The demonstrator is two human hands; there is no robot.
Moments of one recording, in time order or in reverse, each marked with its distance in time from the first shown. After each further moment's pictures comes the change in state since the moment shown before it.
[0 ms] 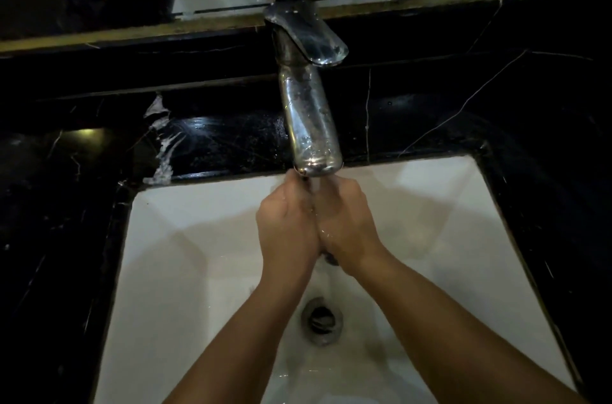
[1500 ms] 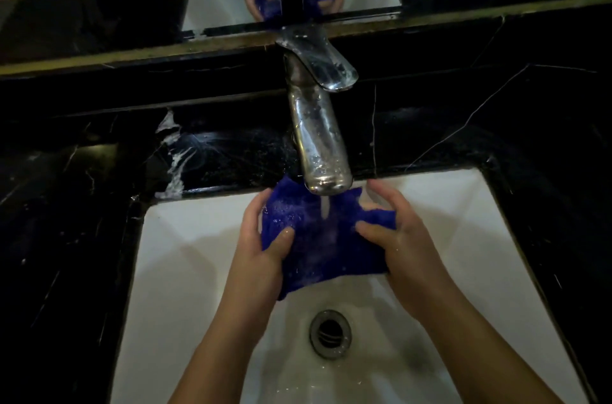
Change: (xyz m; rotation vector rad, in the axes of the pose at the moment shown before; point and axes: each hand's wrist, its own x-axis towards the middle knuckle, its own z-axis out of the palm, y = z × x) left_hand -0.009 0.005 -0.058 -0.245 -0.262 -0.199; right_hand -0.020 0.016 -0.051 0.290 0.002 0.174
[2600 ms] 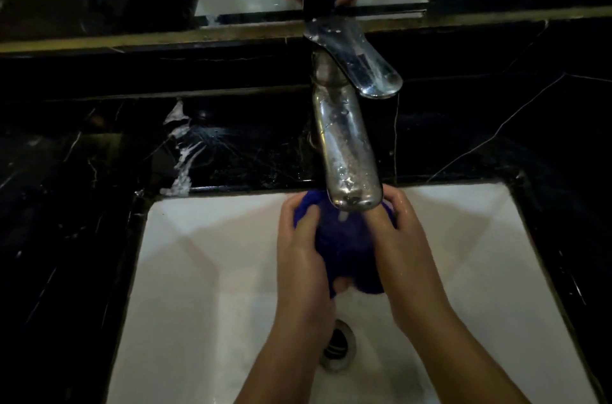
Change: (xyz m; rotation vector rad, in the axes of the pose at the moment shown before) left_hand 0.001 0.004 0.051 -0.290 0.119 -0.079; right_hand 0.009 -0.009 0.032 -0.065 0.120 -0.063
